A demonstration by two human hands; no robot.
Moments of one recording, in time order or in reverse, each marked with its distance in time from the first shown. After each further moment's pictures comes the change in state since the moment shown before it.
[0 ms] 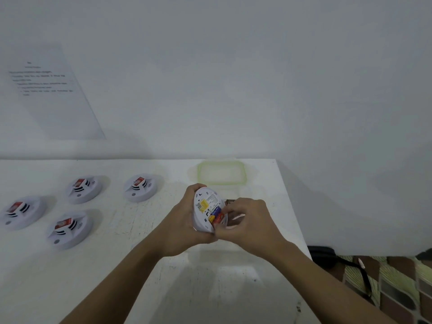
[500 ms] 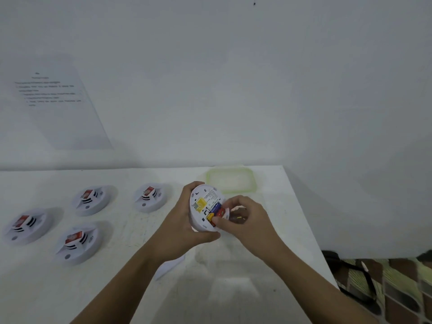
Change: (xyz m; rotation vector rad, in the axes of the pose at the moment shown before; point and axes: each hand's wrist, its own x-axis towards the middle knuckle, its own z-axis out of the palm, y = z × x) left_hand -0.004 -0.013 -0.037 -0.138 0.080 0.068; right_hand 0.020 -0.022 0.035 0.316 0.084 0.210
